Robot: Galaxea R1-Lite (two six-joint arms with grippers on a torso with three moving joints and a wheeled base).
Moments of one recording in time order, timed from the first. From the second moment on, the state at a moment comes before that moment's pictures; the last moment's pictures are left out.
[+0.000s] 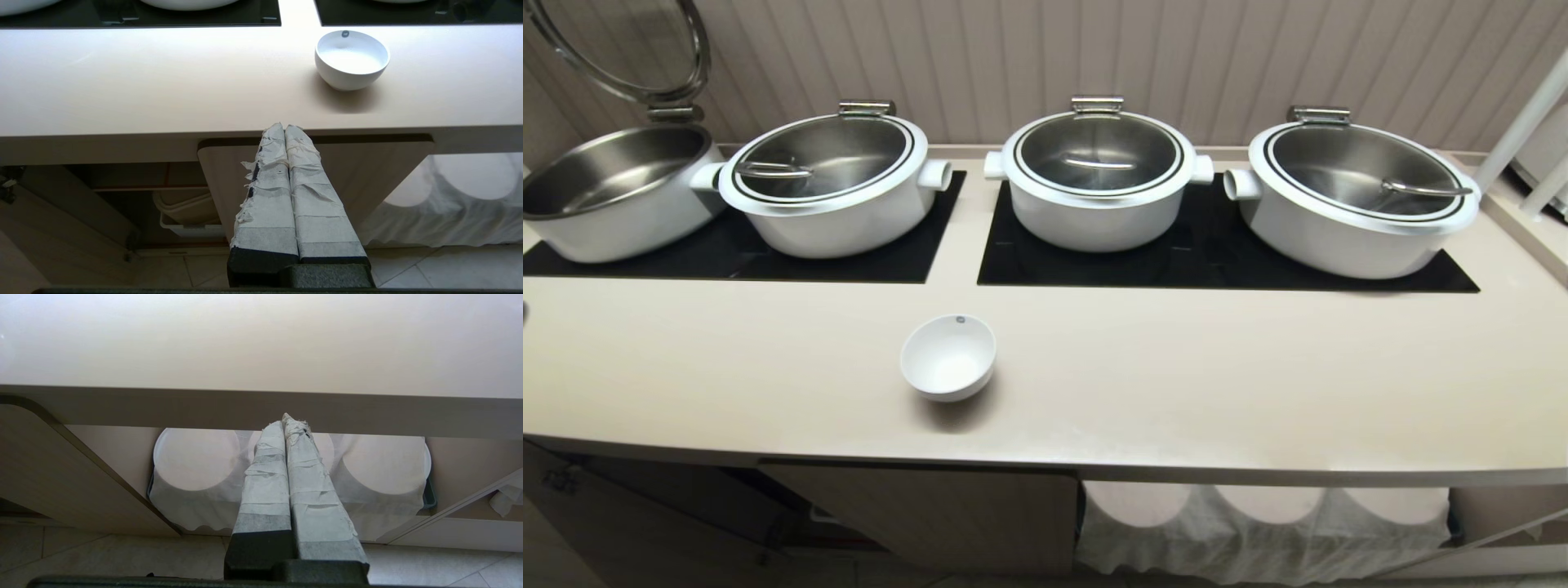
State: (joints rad) left arm 0.00 0.11 -0.31 0.20 -0.09 -0.01; right arm 0.00 0.00 0.00 0.00 -0.01 0.00
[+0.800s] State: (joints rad) left arm 0.00 0.63 -0.54 0.13 -0.11 -0.06; right arm 0.00 0.00 0.00 0.00 -0.01 0.00
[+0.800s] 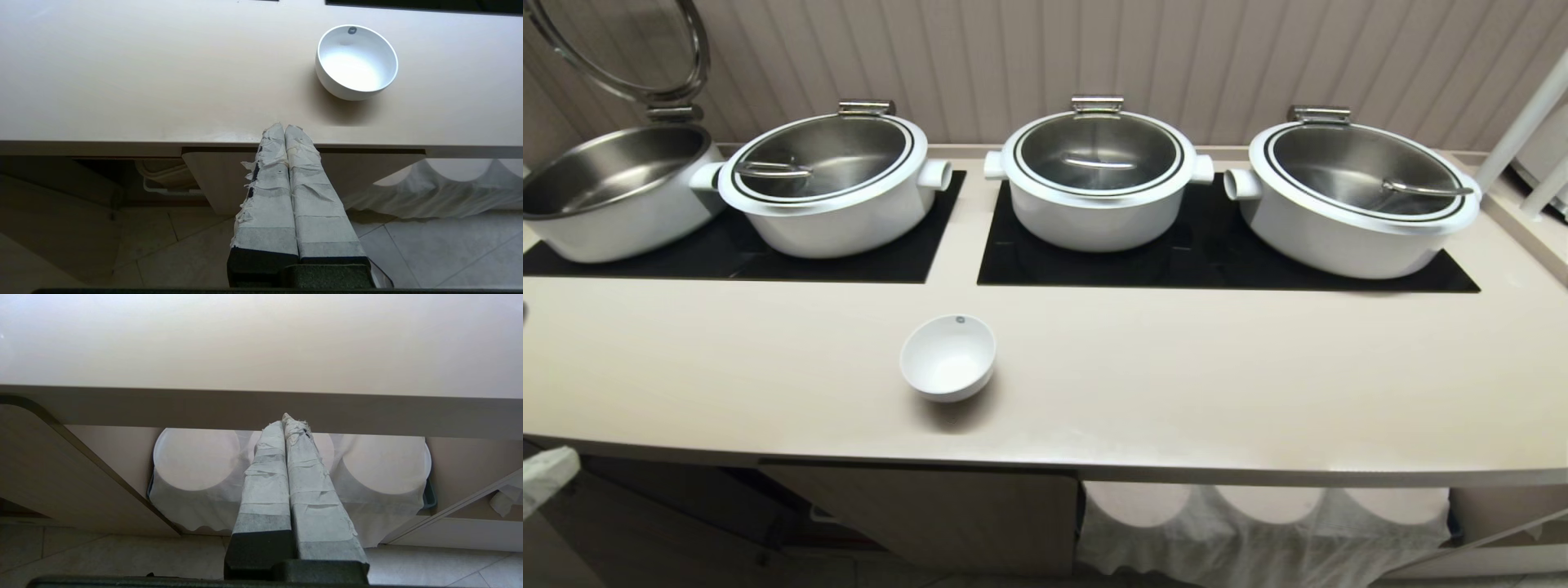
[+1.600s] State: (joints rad) left arm 0.01 1.05 -0.75 0.14 -0.09 -0.12; right arm 0.00 0.00 0.00 0.00 -0.01 0.00
